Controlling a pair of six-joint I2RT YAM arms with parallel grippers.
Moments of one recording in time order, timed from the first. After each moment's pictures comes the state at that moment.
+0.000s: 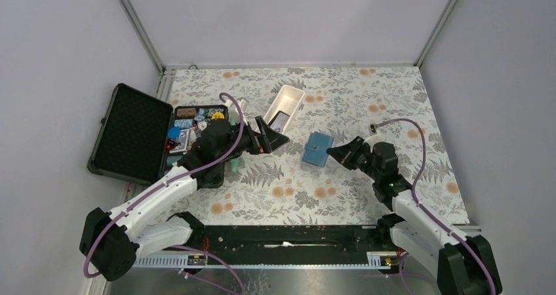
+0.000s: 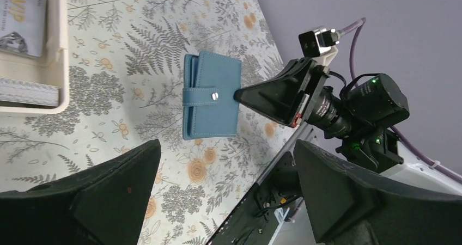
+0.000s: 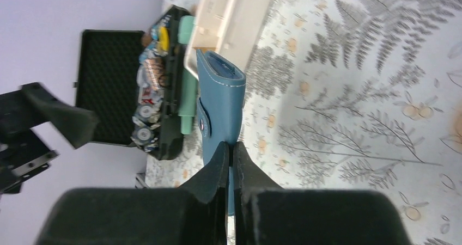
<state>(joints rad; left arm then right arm) -0.64 1.03 0.72 0.07 0.28 -0.80 0.32 0.91 0.28 0.27 -0.30 0.91</state>
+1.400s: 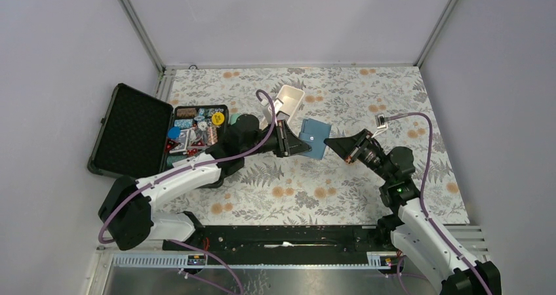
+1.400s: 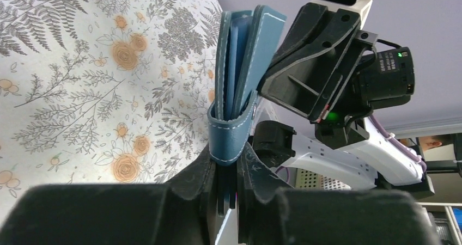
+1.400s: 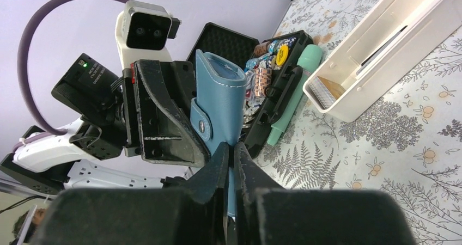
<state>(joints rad) -0.80 1.29 0.84 0.24 0.42 -0.91 0.32 0.69 0.32 0.48 -0.52 0.98</state>
